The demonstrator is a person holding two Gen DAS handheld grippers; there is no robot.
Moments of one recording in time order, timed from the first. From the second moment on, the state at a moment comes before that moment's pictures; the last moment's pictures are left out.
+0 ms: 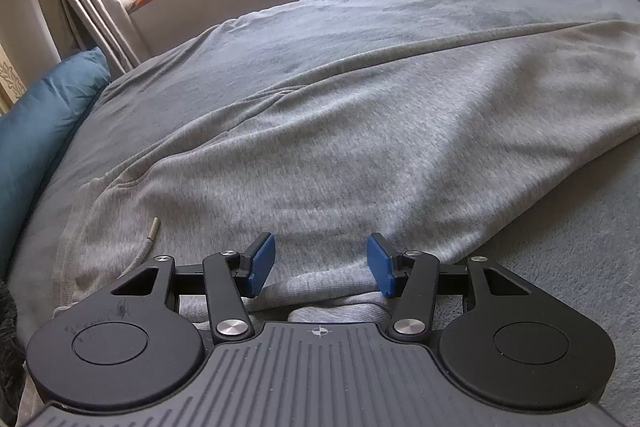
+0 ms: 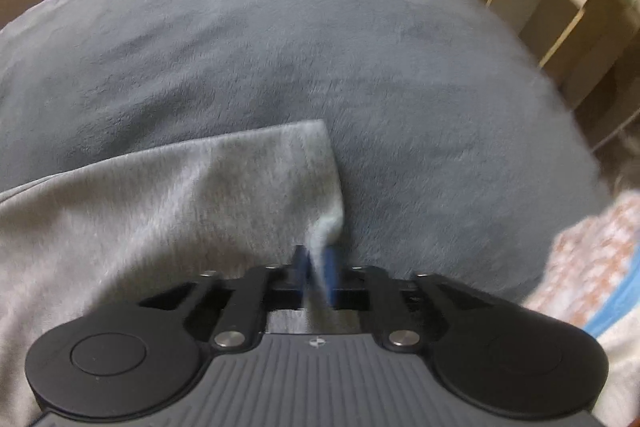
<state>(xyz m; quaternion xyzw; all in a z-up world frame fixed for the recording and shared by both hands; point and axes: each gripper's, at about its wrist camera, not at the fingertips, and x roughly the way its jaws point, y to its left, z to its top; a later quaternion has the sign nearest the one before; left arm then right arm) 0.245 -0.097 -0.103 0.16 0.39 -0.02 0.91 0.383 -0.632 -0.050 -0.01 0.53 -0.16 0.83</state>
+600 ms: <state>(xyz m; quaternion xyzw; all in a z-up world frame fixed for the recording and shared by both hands) 0.245 -0.094 -0.101 0.15 0.39 -0.03 0.91 0.322 -0.584 -0.024 -0.12 0.50 -0.09 0.85</state>
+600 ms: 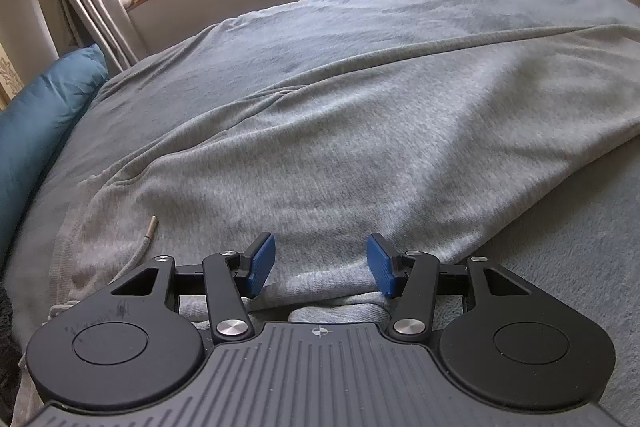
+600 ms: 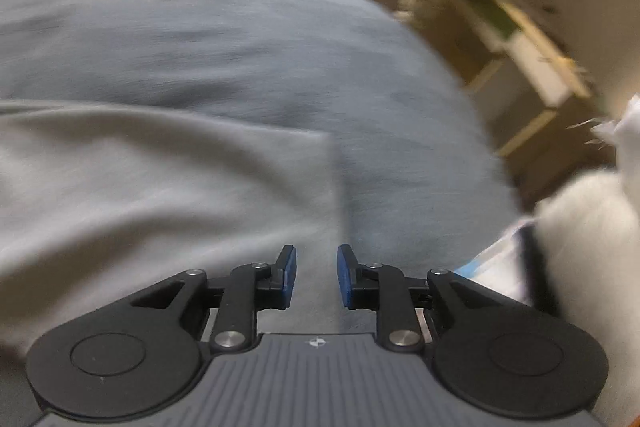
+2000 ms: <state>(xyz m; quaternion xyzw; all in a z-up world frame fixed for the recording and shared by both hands) 0.240 -0.096 -0.096 0.15 0.39 -0.02 0.91 0.229 -0.637 0.021 0.40 0.25 -0.22 0.85</state>
